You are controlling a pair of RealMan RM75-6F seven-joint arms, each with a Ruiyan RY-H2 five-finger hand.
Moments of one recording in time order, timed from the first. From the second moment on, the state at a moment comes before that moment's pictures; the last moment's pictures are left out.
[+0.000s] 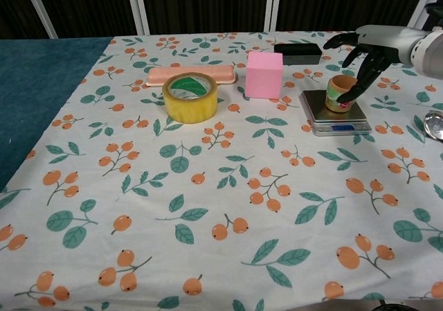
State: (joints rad) left arm -0.03 -1.02 0.05 -1.67 1.60 1.50 0.08; right arm 0.79 -1.47 0.30 -1.25 -0.96 0.74 -0.06
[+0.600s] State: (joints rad) left arm -0.03 -1.02 0.05 -1.67 1.62 1.53 0.09; right arm 0.37 -1.19 0.05 -1.77 -1.29 1.36 -0.19
